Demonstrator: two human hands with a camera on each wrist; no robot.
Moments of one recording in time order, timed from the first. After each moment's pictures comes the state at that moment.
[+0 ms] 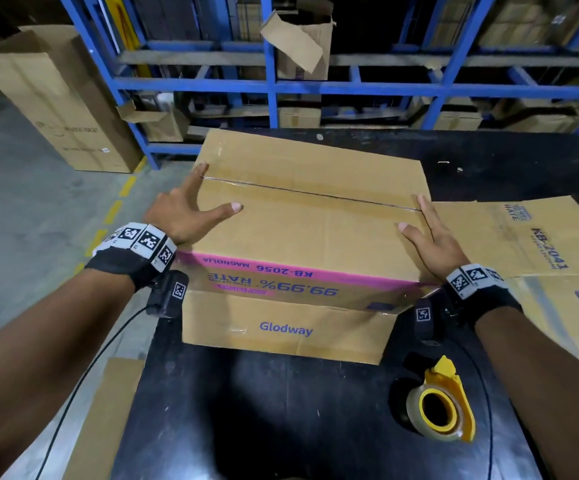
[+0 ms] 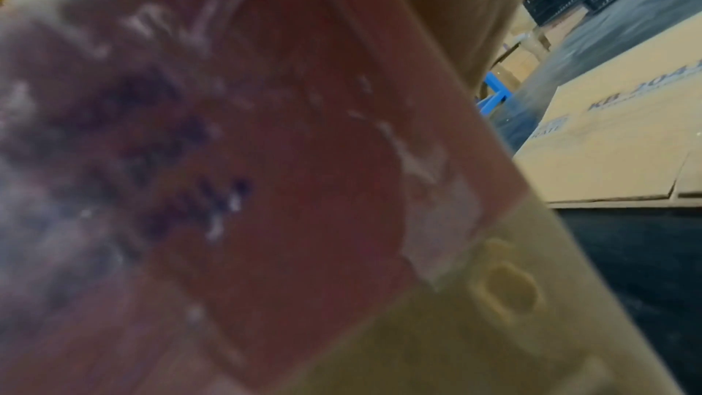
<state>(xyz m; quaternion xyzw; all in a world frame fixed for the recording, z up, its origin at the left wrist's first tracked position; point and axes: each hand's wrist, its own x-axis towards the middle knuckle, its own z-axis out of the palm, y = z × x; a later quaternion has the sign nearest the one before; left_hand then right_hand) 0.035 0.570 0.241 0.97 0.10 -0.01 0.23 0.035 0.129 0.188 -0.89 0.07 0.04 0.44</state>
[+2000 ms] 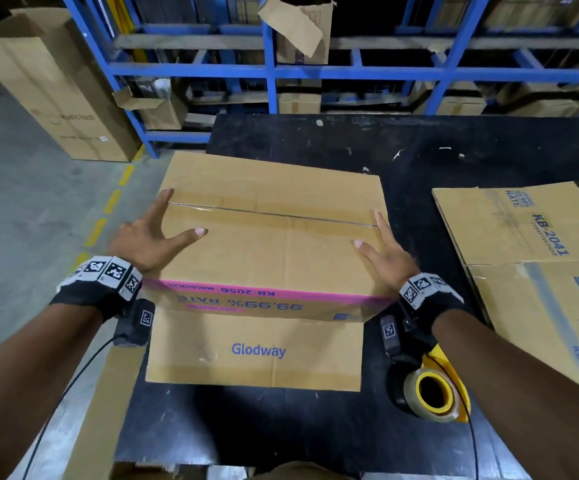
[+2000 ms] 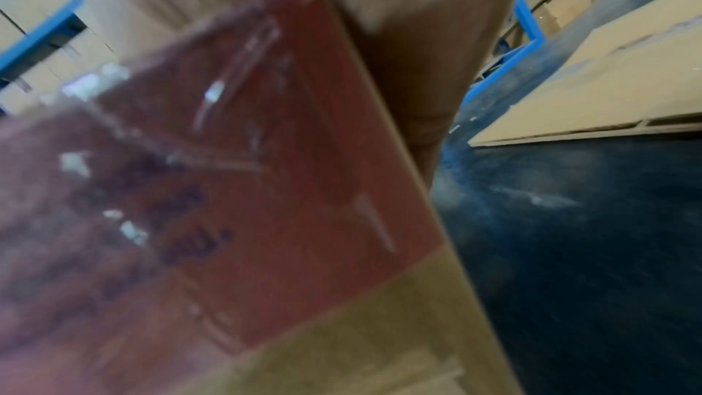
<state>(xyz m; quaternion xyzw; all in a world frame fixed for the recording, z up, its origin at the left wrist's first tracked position) -0.021 0.616 0.200 0.96 0.14 -0.03 0.22 0.003 0.184 0.148 -0.90 0.08 0.15 0.41</state>
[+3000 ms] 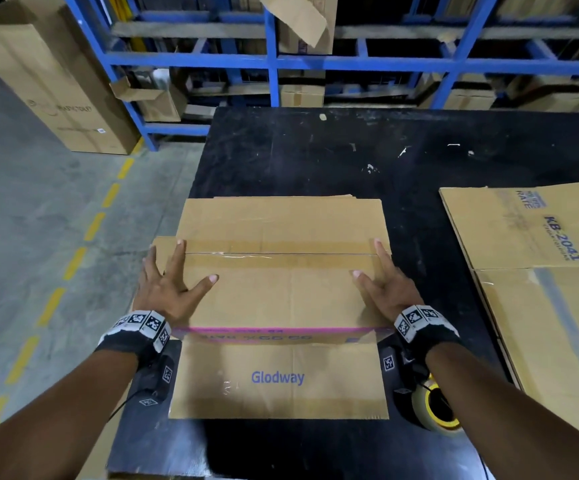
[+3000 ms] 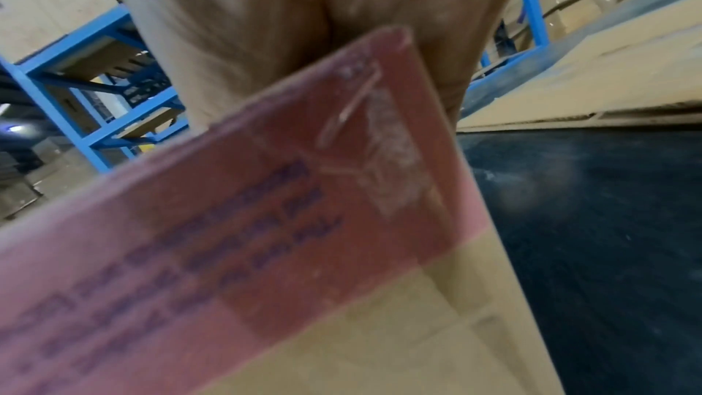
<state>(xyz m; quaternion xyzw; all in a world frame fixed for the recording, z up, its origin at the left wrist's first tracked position) -0.051 0.600 0.084 0.96 0.18 -0.05 0.19 -0.007 0.177 0.094 -0.92 0.09 0.17 0.35</state>
